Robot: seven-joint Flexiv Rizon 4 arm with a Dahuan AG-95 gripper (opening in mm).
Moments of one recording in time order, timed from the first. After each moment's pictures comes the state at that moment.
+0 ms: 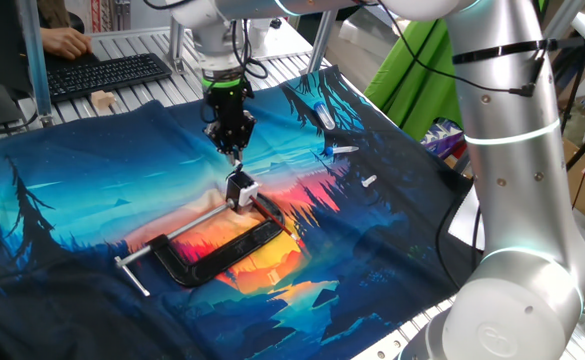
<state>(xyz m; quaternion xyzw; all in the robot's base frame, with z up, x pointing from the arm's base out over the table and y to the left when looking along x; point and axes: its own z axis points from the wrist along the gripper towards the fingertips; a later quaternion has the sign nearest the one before) 0.601 0.007 0.072 0.01 -0.99 0.05 0.16</state>
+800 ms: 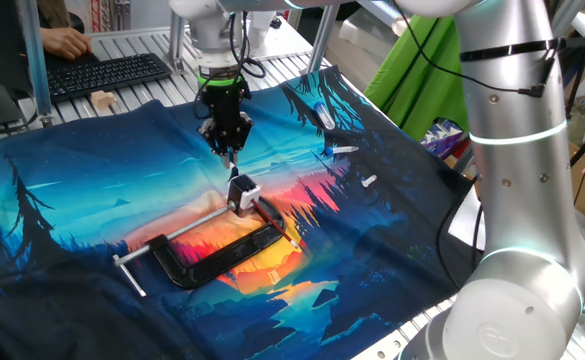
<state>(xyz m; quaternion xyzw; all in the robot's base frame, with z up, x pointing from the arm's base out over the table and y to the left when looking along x) 0.588 0.031 0.078 -0.03 -0.99 0.03 0.16</state>
